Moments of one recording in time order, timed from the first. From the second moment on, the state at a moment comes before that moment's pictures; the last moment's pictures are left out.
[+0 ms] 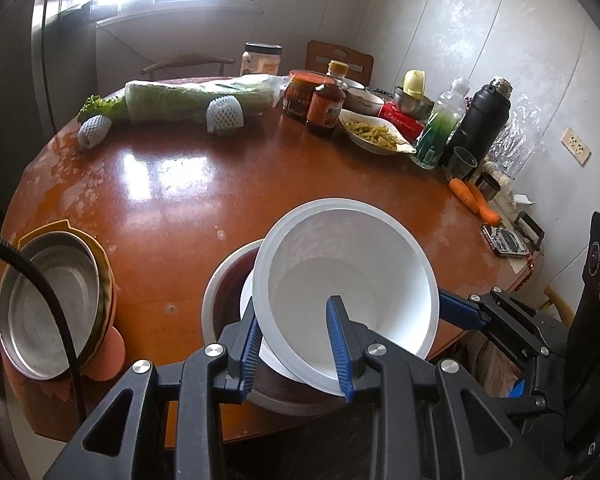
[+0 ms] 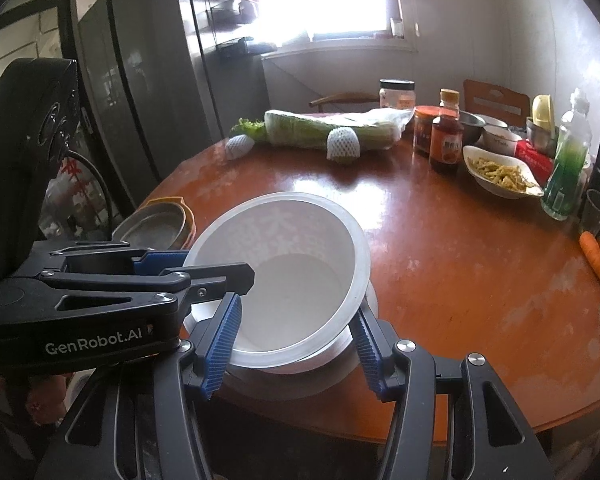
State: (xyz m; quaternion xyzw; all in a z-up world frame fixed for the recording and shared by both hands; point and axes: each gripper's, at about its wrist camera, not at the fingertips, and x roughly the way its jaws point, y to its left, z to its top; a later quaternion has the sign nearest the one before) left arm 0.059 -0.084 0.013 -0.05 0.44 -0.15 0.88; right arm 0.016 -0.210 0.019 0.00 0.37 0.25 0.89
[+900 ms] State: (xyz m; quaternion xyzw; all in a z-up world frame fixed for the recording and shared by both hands) left arm 0.067 -0.084 -0.009 -0.04 0.46 -0.14 0.87; right arm 0.024 -0.205 -0.001 0.00 0.40 0.25 0.88
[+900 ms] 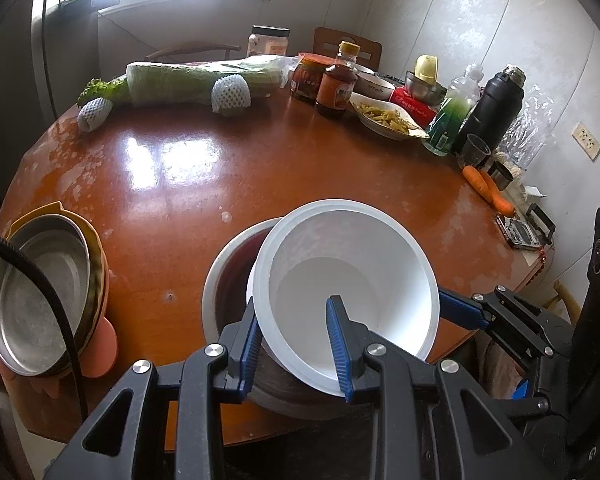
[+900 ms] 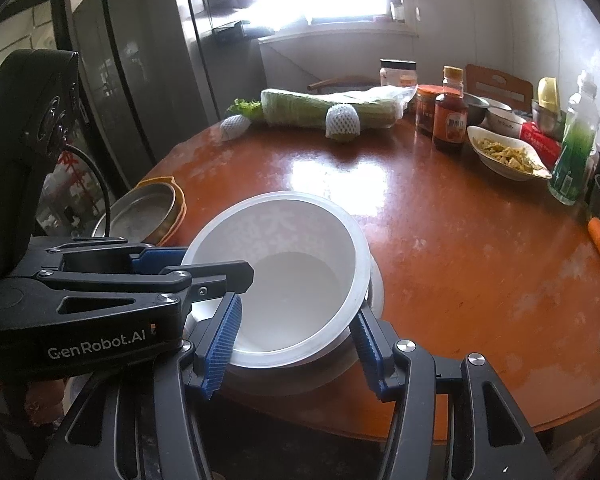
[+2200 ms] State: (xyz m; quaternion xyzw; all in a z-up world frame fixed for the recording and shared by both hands) left arm 0.065 -0.080 -0.006 -0.04 0.46 -0.14 0.88; right arm 0.023 -0.205 -0.001 -0.02 0.40 0.24 0.89
